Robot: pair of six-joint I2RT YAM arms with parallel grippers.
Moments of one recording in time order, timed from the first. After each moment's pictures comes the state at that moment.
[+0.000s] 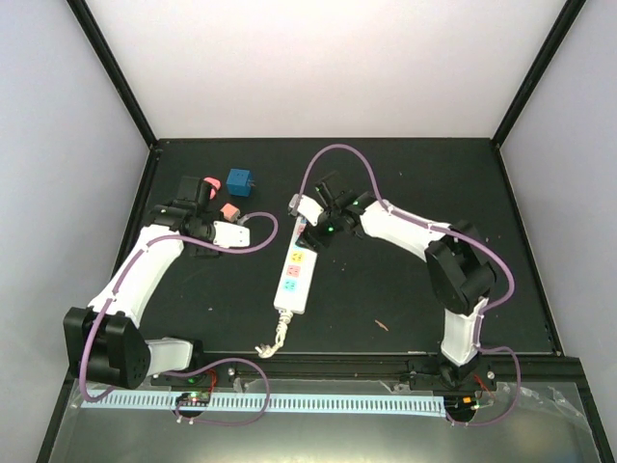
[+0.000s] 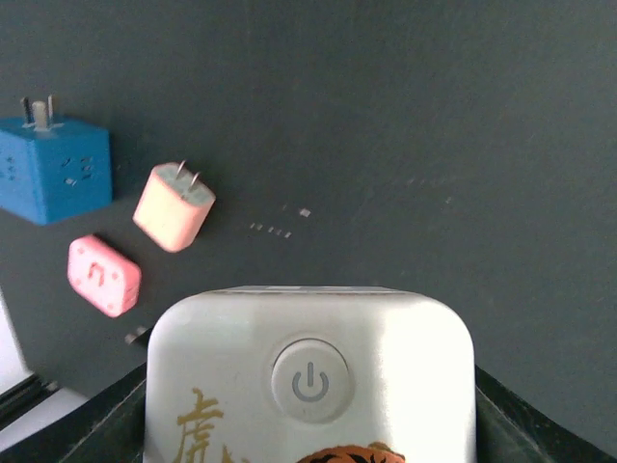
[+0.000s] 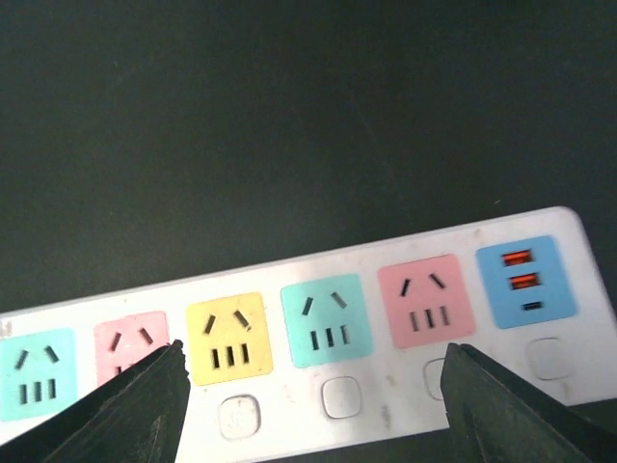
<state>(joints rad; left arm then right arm) -0.15 1.26 1.04 -0.90 0.05 1.35 0.70 1.90 1.38 -0.46 -0.33 -0.38</state>
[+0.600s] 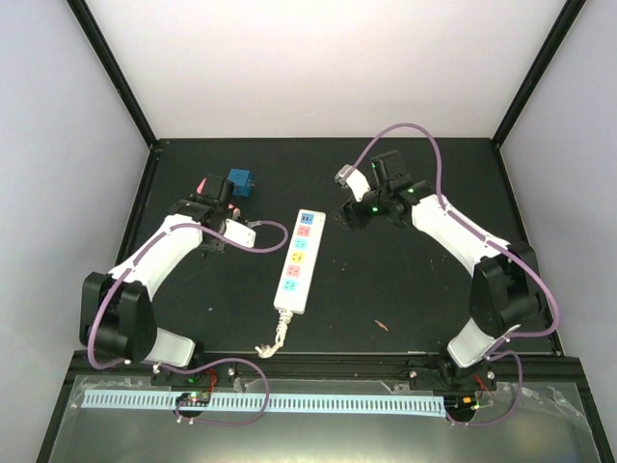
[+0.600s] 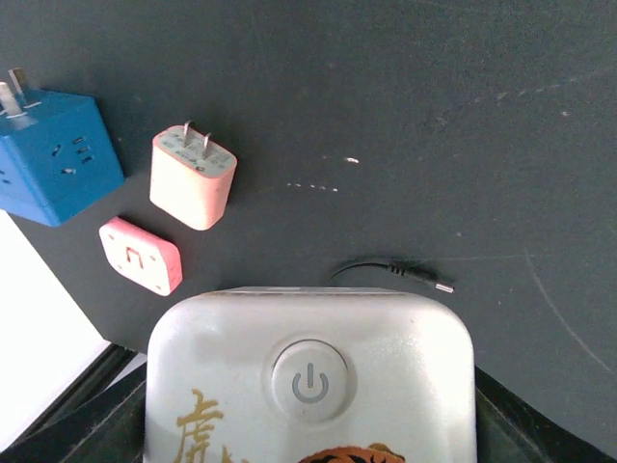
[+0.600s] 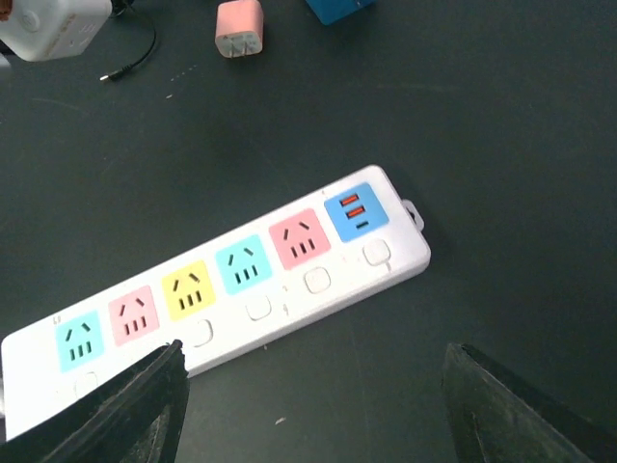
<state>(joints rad) -0.24 1.41 1.04 -0.76 -0.26 1.49 0.47 1.65 1.29 -0.50 -0.48 -0.27</state>
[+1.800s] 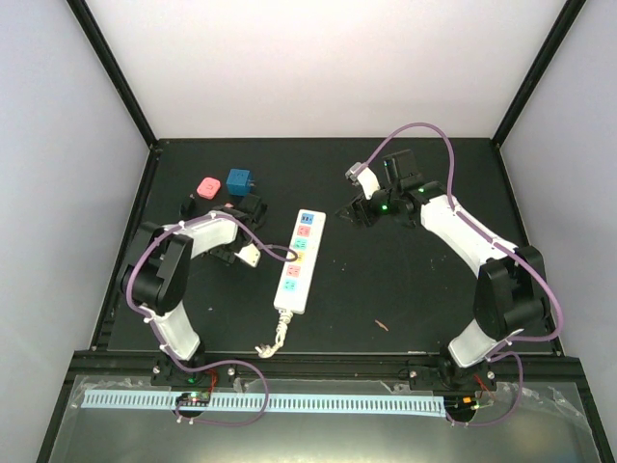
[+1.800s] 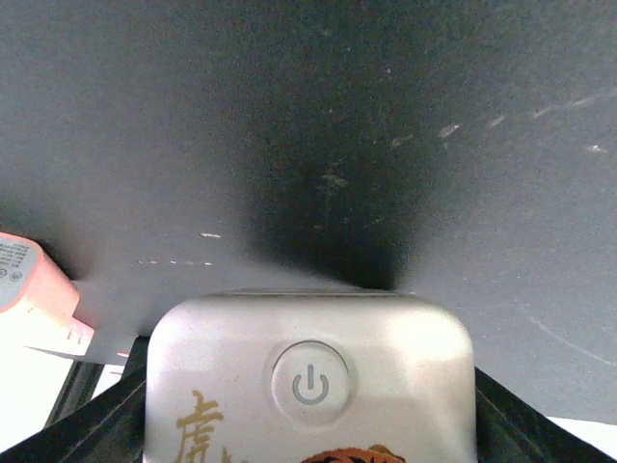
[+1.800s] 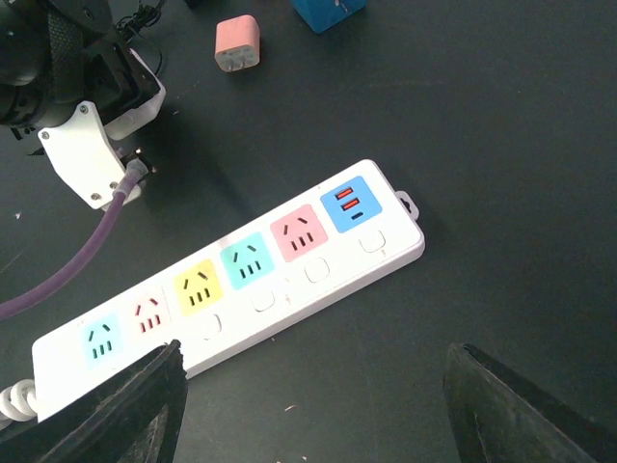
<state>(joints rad) -0.37 1.75 1.01 -0.68 -0.61 1.49 0.39 1.61 1.25 -0.49 -0.56 -0.23</state>
